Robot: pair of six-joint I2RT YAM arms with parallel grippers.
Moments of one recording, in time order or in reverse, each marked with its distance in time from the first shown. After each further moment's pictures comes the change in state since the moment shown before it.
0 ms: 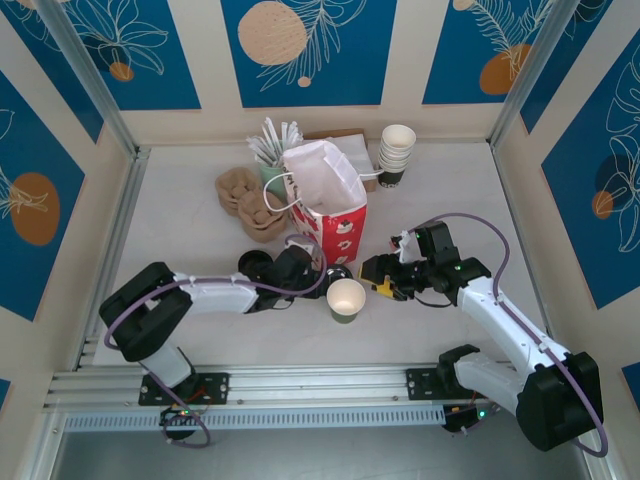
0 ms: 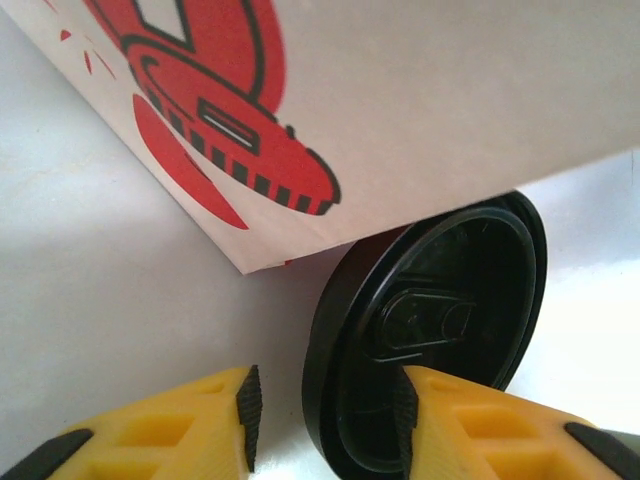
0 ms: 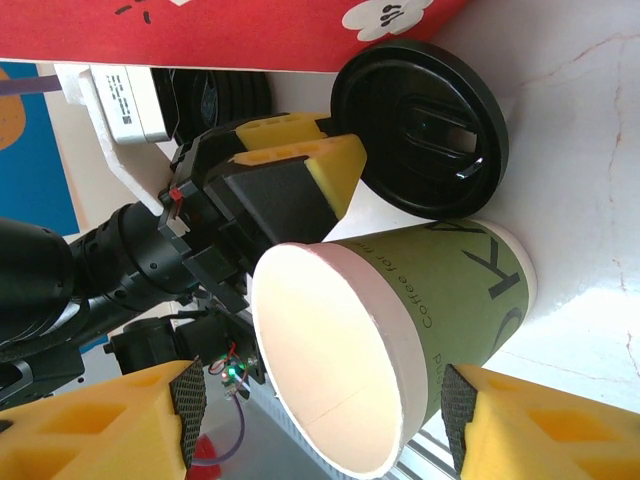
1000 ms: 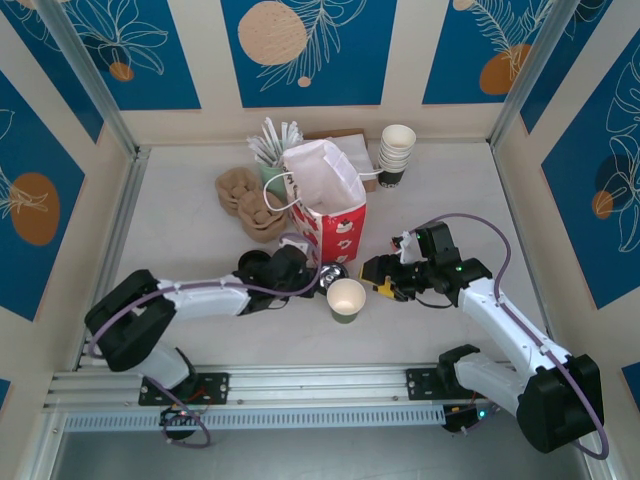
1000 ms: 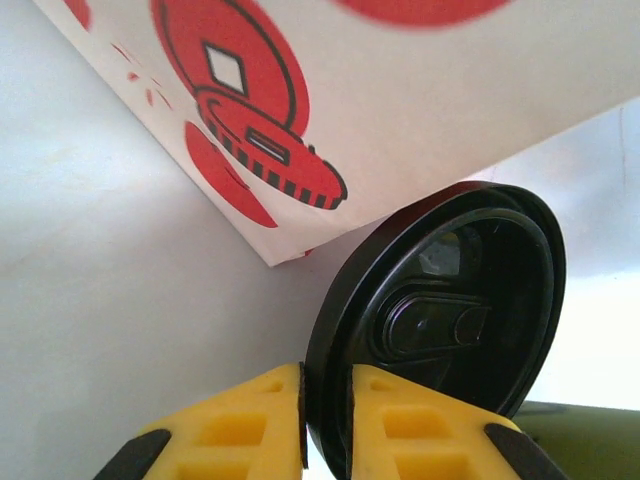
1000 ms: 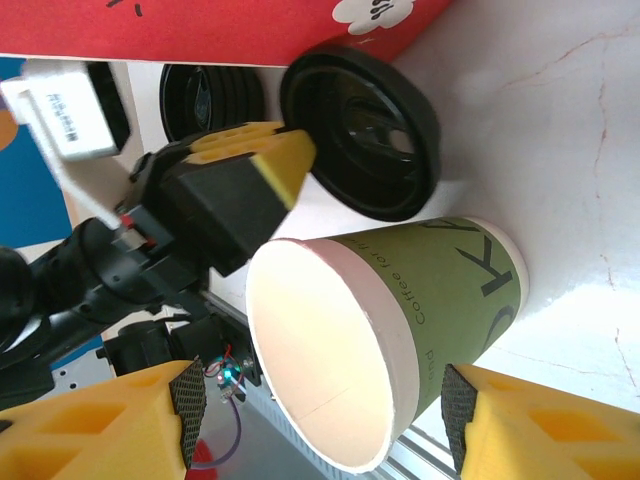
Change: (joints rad) left arm 0.001 -0.120 -0.029 -0.066 -0.061 0.032; right arm 0.000 -0.011 0.000 -0.016 0.015 0.000
